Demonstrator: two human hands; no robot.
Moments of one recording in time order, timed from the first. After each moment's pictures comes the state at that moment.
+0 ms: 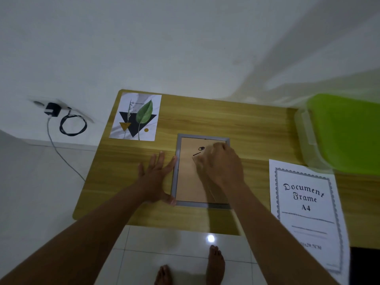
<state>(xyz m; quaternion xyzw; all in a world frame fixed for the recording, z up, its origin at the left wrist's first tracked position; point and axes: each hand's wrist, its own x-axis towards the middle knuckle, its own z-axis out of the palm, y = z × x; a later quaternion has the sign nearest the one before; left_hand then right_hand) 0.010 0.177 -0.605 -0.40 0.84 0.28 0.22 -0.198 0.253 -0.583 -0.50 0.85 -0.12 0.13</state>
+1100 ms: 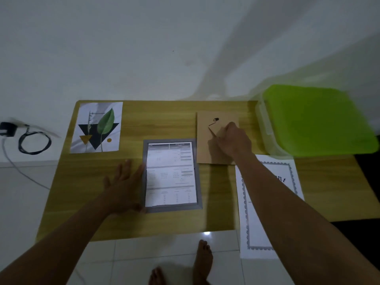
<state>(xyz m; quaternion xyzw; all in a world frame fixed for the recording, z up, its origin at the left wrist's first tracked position) 0.002 0.176 -0.602 -0.41 0.84 0.25 0.26 -0.339 0.262 -0.552 -0.34 0.91 -0.14 0.20</state>
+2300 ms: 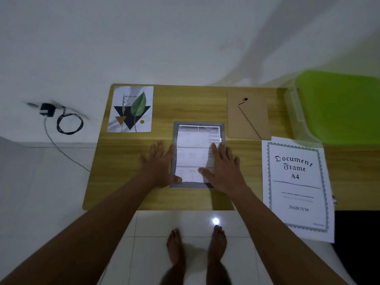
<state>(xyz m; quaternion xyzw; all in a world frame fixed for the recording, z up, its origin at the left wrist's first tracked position) -0.005 0.188 -0.593 -0.43 0.85 0.24 0.21 -0.189 0.316 -0.605 -0.50 0.83 -0.05 0.24</state>
